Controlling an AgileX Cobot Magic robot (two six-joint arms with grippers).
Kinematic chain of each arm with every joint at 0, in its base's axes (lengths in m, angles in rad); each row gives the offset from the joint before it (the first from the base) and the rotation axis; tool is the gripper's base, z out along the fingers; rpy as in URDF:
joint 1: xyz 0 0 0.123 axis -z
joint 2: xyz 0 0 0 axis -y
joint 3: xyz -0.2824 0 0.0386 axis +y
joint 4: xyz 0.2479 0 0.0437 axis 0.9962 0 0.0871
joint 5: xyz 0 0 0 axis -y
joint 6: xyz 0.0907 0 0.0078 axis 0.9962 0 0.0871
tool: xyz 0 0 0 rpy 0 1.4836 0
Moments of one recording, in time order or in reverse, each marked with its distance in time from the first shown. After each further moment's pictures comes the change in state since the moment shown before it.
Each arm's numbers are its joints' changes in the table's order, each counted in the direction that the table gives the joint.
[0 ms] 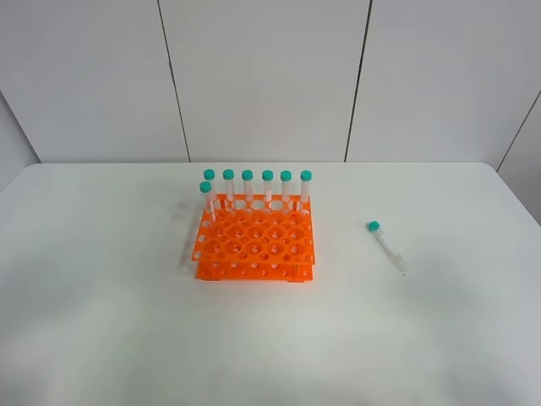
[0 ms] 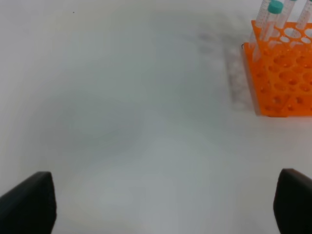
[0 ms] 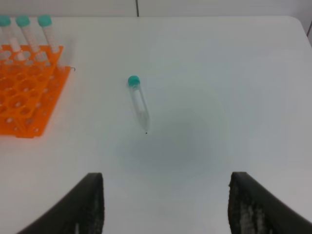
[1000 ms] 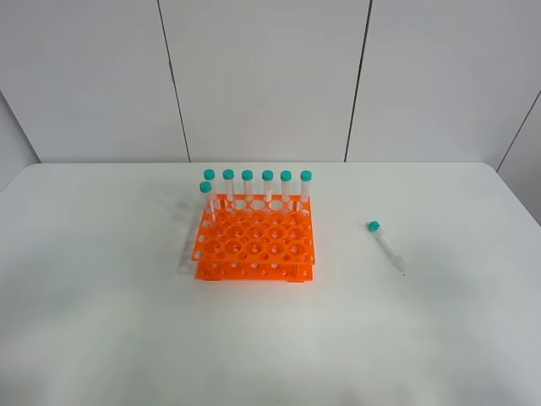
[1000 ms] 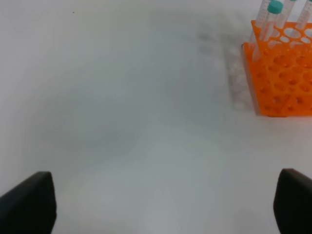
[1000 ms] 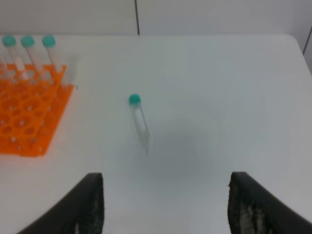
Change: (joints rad) left arm 0.000 0.000 0.000 0.000 0.000 0.000; right arm 0.000 -0.115 -0.091 0.000 0.059 0.000
